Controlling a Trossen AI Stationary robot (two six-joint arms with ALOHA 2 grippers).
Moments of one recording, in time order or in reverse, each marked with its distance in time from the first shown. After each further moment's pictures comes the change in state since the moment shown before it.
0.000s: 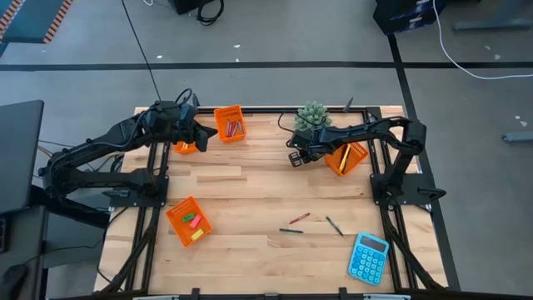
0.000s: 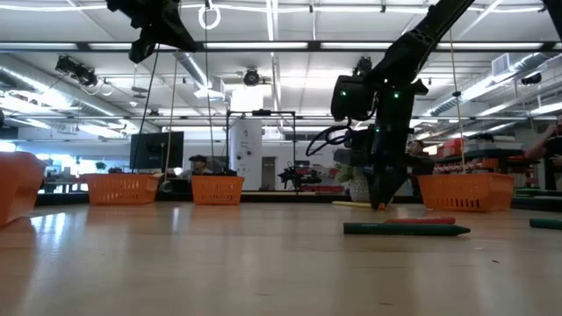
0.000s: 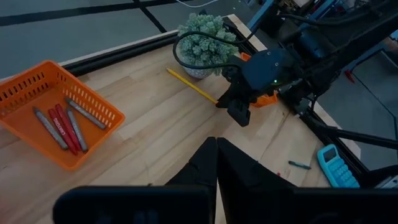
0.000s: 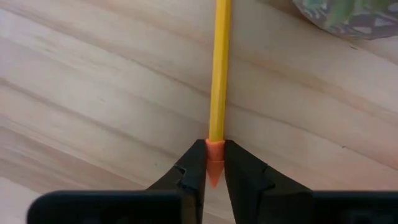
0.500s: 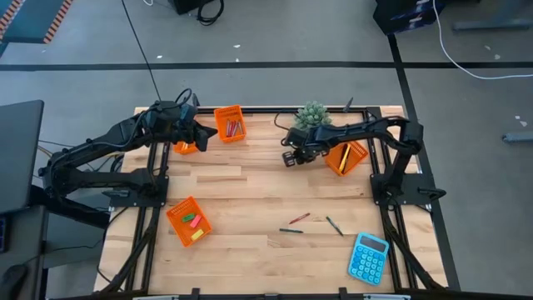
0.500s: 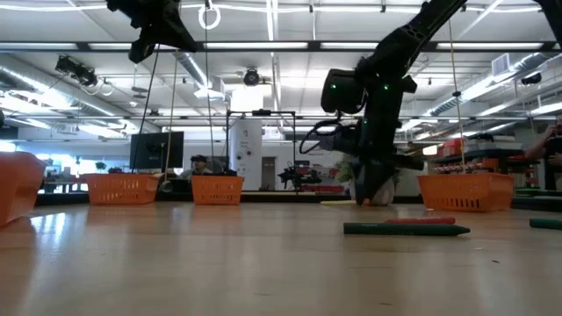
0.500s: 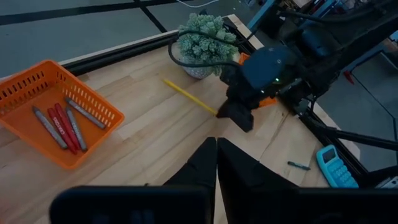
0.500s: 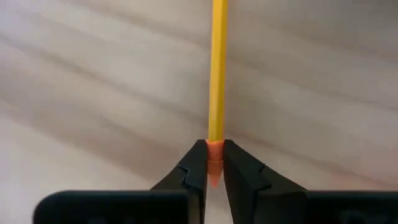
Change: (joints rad) left arm 0.000 0.000 0.000 0.000 0.000 -0.006; right arm 0.015 0.010 0.087 -0.021 -0.144 0.087
